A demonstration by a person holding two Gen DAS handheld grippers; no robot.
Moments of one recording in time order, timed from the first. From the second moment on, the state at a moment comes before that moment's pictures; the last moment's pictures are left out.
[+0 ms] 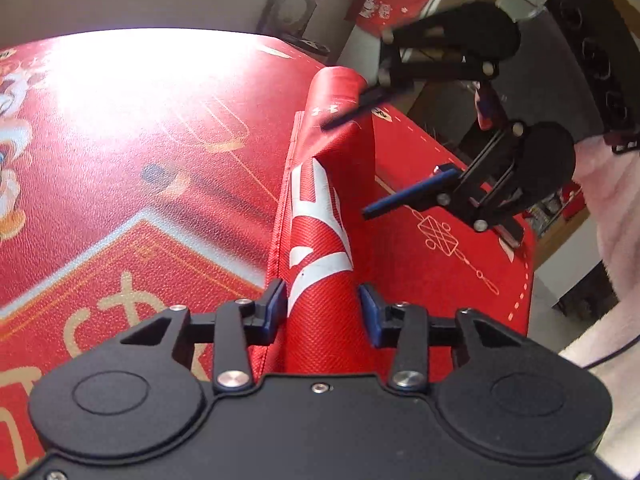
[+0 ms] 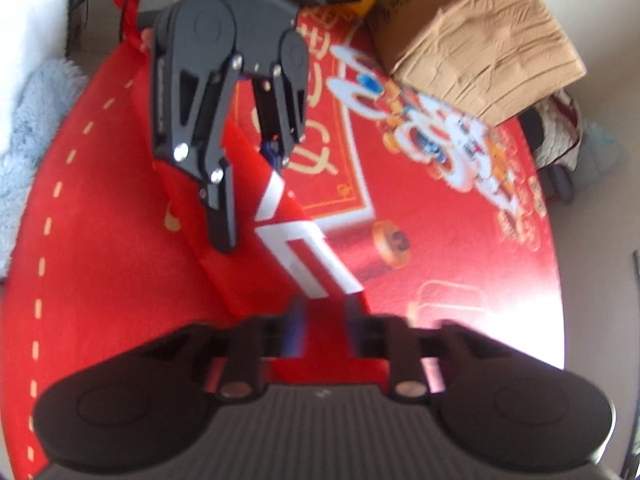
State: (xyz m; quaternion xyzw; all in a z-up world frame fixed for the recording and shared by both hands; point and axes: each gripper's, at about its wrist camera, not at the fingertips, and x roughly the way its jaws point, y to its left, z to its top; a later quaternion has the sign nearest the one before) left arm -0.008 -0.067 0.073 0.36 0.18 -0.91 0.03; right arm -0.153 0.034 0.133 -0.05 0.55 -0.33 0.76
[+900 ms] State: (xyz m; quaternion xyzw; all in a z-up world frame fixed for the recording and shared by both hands) left arm -0.012 0.017 0.105 0.43 -0.12 -0.90 0.00; right arm -0.149 0.125 0.102 0.16 0.49 -0.38 0.77
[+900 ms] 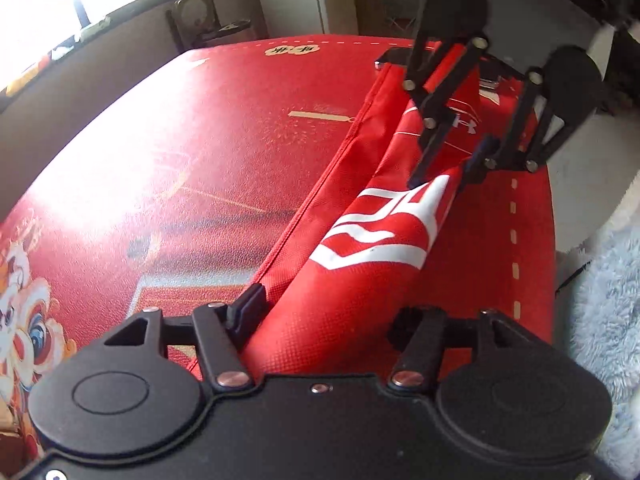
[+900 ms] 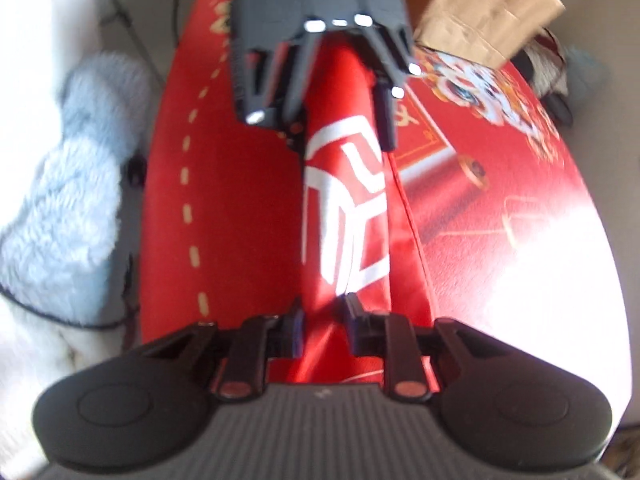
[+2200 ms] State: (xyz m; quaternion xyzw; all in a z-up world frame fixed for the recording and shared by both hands) left arm -0.021 -0.067 0.072 0.40 0.30 -0.87 -0.04; right arm -0.199 0.197 0.111 0.03 0.47 -0.40 0.79
